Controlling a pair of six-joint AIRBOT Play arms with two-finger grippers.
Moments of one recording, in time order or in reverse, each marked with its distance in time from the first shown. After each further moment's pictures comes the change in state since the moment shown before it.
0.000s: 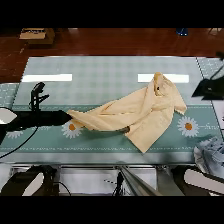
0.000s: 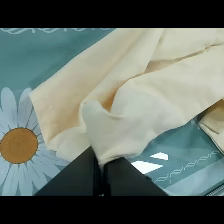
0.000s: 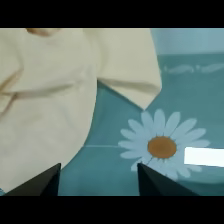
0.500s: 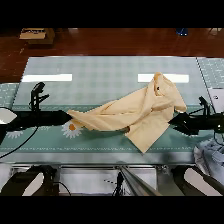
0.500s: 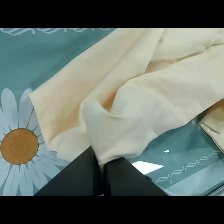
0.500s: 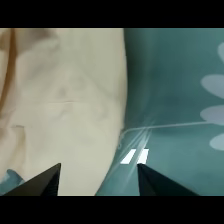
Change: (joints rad) left arm 0.000 0.000 0.000 0.000 0.002 0.005; right arm -0.118 0.197 -0.719 0.380 -0.355 -0.125
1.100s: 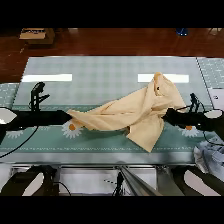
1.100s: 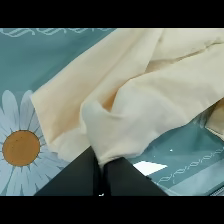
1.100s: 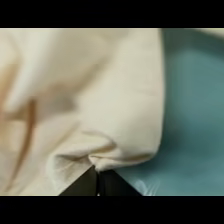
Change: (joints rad) left arm 0.000 0.001 0.009 0.003 0.001 0.027; right arm 0.255 -0.016 -0.061 0.144 -0.410 0.039
